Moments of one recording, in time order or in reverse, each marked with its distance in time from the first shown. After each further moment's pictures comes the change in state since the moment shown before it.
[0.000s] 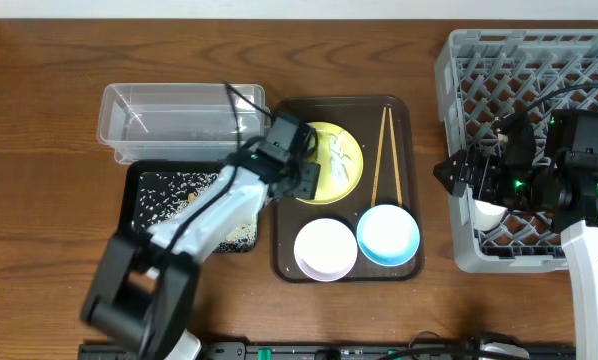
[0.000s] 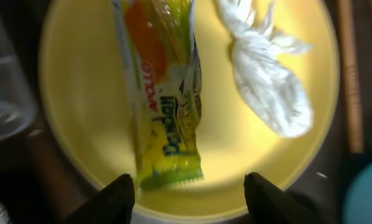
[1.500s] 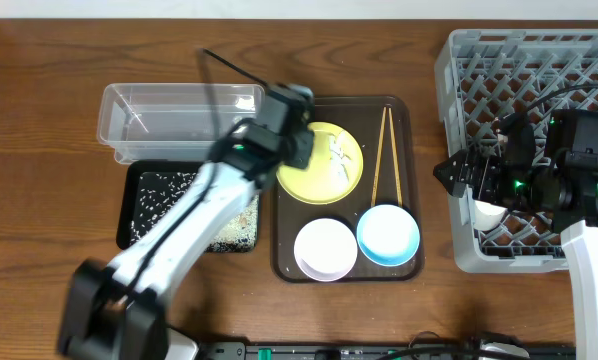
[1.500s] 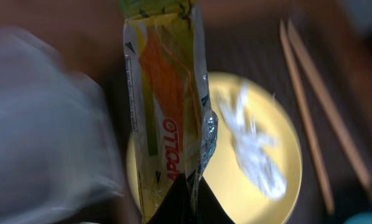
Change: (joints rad) left arm 0.049 -0.187 0.110 0.010 -0.151 0.047; right arm 0.000 0.000 0.000 -0.003 0.000 0.000
